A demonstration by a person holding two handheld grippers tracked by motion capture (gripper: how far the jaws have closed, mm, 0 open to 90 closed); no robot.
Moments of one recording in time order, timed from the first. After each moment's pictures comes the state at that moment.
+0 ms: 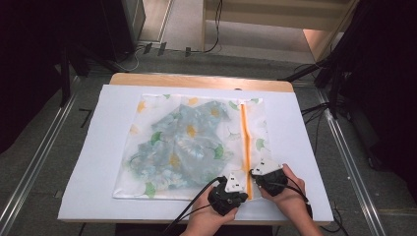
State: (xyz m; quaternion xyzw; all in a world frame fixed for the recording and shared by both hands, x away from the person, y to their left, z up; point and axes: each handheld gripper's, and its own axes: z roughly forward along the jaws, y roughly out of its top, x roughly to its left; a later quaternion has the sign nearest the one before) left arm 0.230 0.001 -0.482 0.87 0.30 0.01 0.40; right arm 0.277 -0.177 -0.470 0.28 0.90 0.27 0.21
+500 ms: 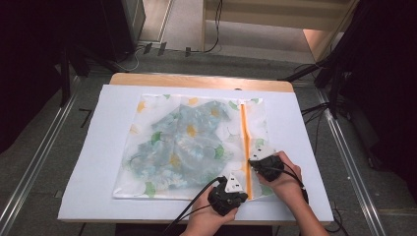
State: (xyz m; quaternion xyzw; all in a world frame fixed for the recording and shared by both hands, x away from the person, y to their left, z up) left arm 0.230 0.001 -0.482 0.87 0.30 0.02 0.40; right arm 0.316 -0.173 -0.468 0.29 0.90 0.26 0.21
